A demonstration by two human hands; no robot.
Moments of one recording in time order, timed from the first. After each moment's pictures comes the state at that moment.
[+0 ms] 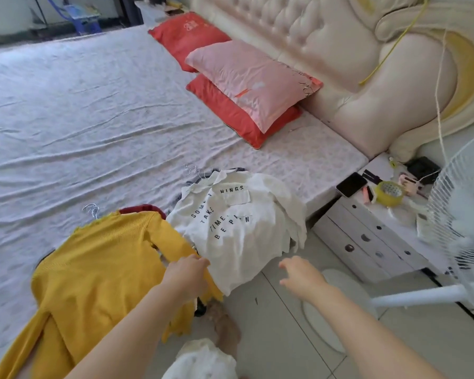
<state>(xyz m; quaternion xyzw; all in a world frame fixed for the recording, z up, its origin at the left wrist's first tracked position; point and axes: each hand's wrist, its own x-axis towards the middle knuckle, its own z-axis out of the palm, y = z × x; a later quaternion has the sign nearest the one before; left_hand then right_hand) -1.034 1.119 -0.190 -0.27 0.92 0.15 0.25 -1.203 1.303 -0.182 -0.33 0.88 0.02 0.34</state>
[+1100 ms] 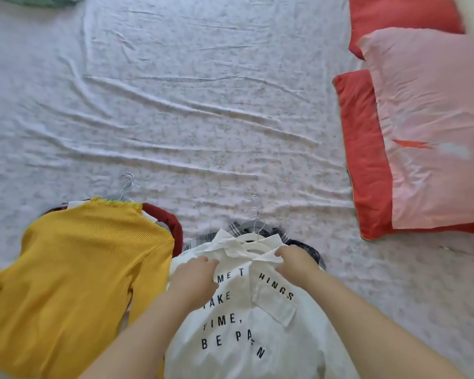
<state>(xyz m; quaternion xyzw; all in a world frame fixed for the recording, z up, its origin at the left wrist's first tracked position) -1.229 0.896 -0.298 -0.56 0.75 0.29 0.21 -1.458 0.889 -0.333 -0.60 0.69 0.15 0.38</state>
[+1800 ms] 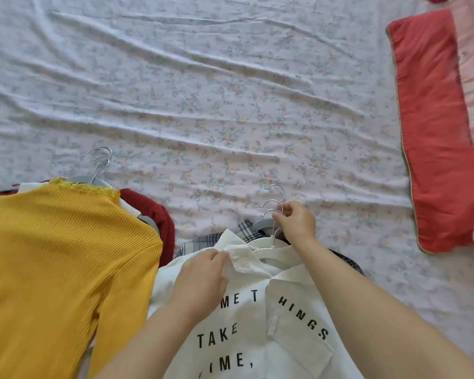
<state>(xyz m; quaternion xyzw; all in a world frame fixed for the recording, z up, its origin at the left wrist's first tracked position) -1.224 0.863 -0.431 -0.59 0.75 0.31 0.06 -1.428 0.781 -0.480 -0.42 0.80 -0.16 0.40</state>
